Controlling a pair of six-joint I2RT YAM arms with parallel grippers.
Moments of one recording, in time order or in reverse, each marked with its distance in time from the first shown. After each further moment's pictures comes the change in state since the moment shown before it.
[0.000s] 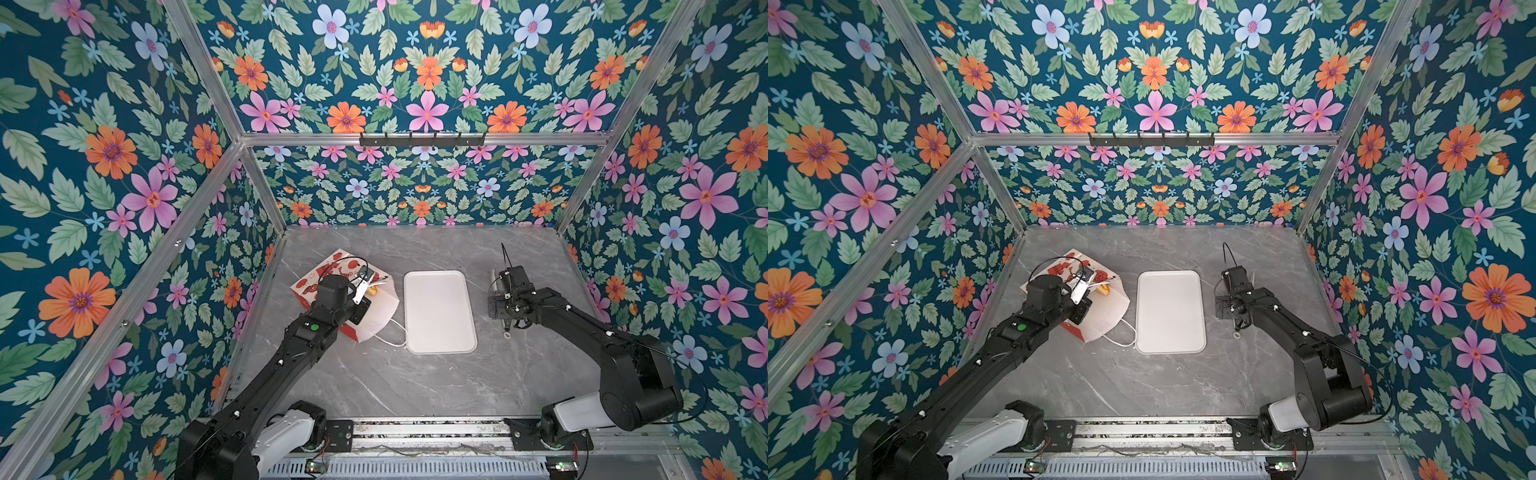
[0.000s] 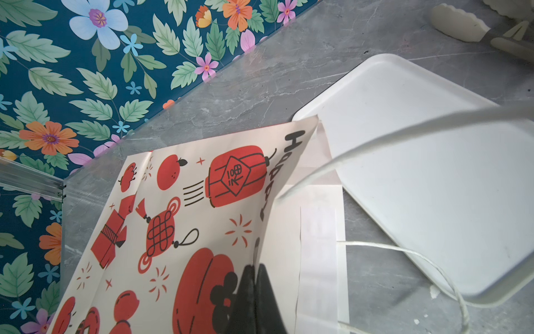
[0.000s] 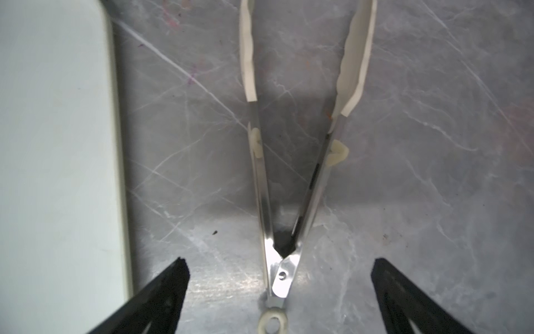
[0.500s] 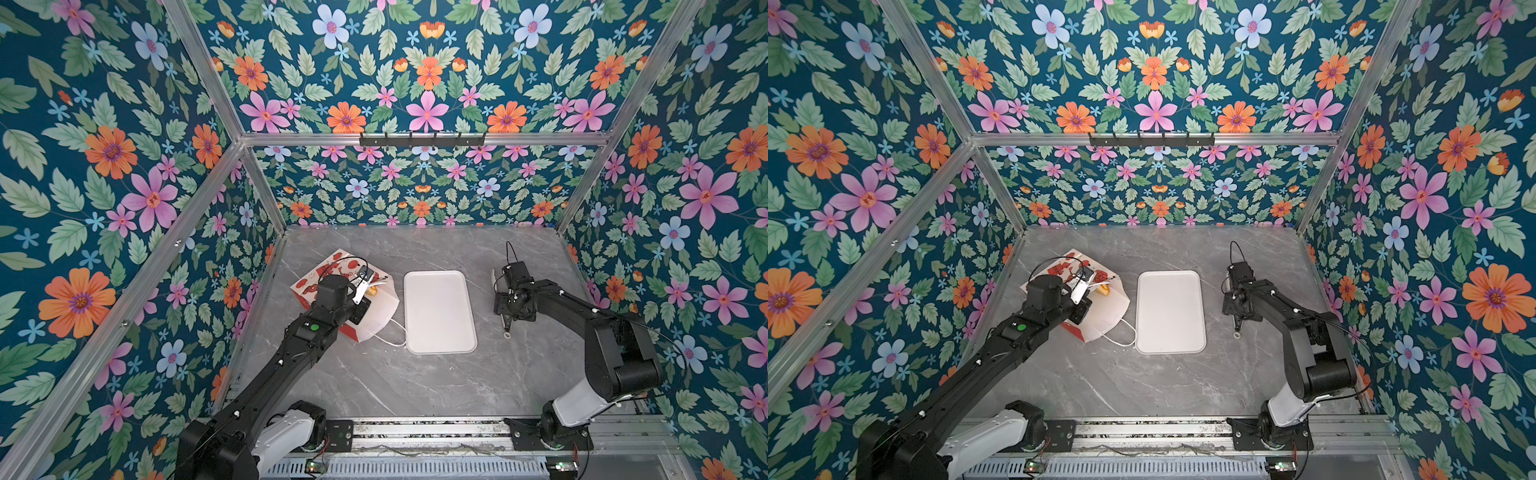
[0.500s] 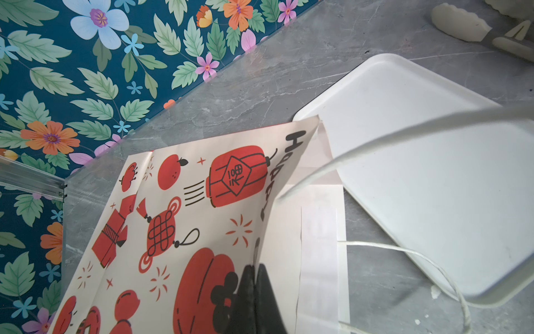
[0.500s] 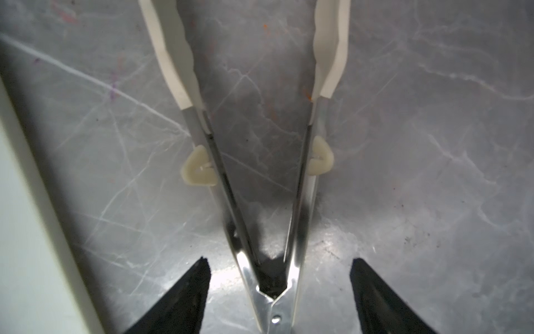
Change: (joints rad) left arm 0.000 -0.004 0.000 -0.001 -0.005 0.000; right arm -0.094 0.161 0.077 -0.026 -0.086 0.122
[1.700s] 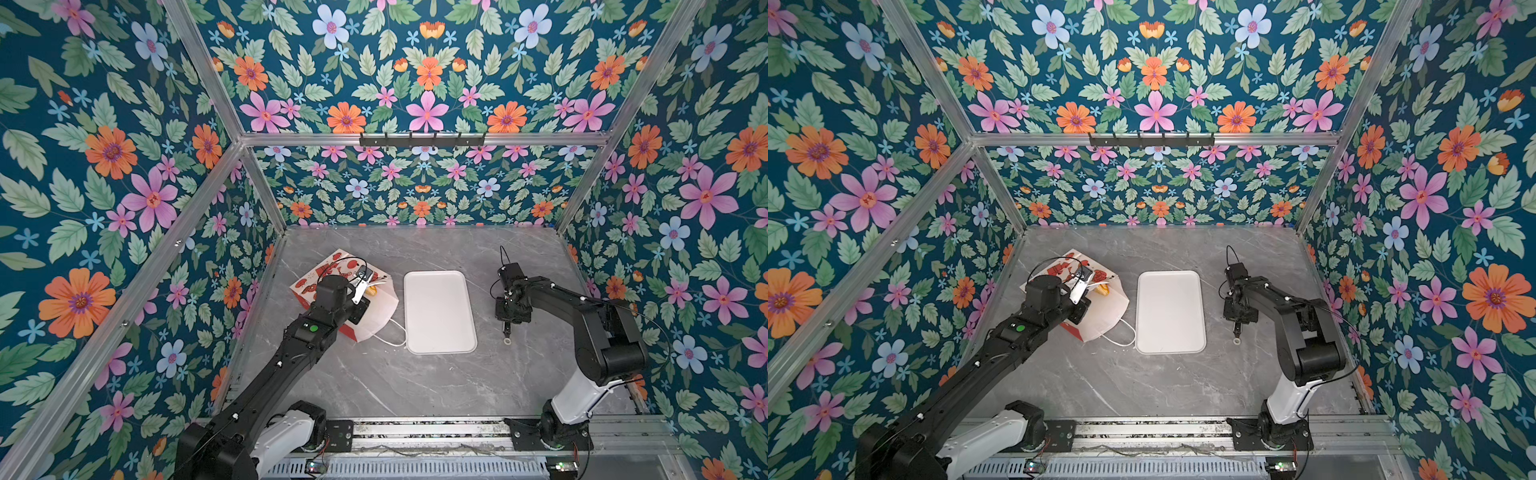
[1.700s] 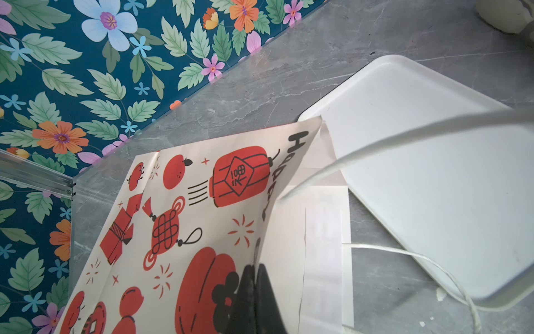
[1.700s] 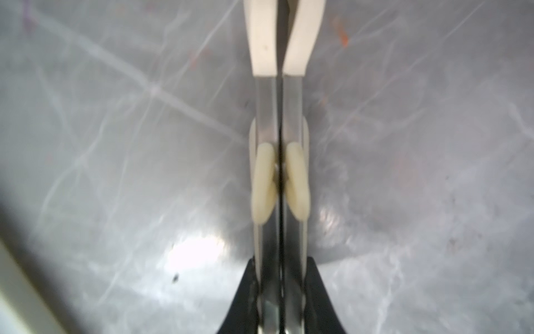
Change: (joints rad) left arm 0.000 -0.008 0.000 -0.001 -0.014 0.001; right arm 0.058 0.076 0.040 -0.095 -0.041 -0.047
